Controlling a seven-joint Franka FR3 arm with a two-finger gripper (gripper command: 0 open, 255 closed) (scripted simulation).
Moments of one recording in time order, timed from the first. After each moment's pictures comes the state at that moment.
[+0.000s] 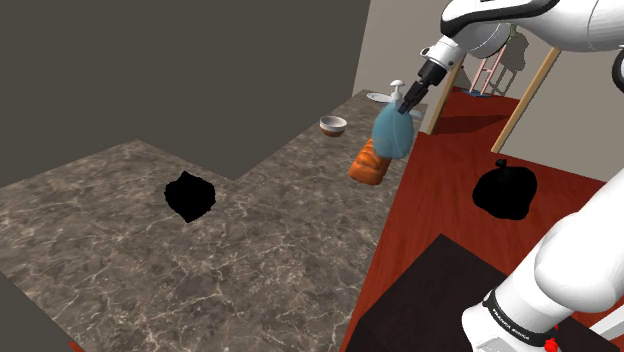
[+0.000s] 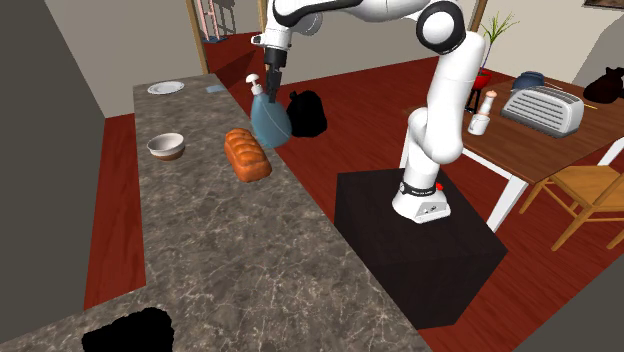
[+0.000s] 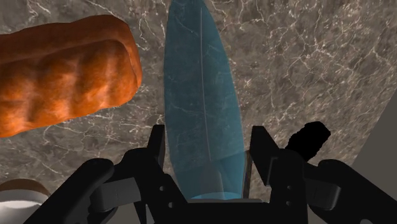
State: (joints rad) arm -0.06 -0.05 -0.46 -1.85 0.39 1.82 -0.79
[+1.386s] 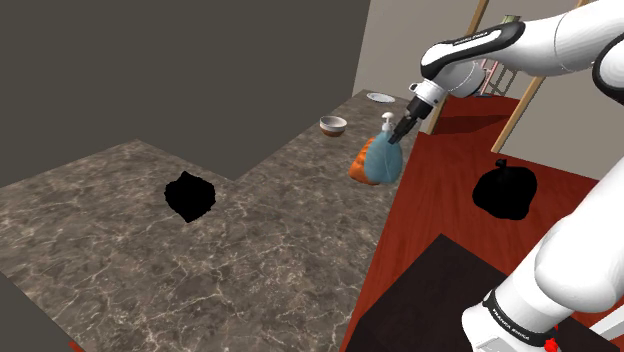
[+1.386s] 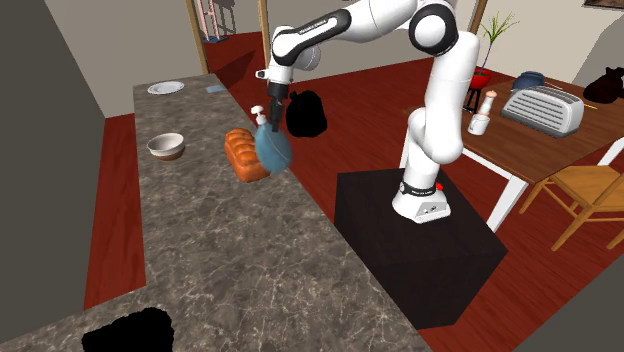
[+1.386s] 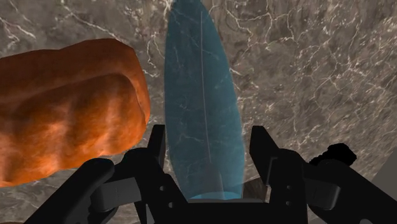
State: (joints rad) arm -0.06 0.01 -0.46 -2.07 0.46 2.06 -0.92
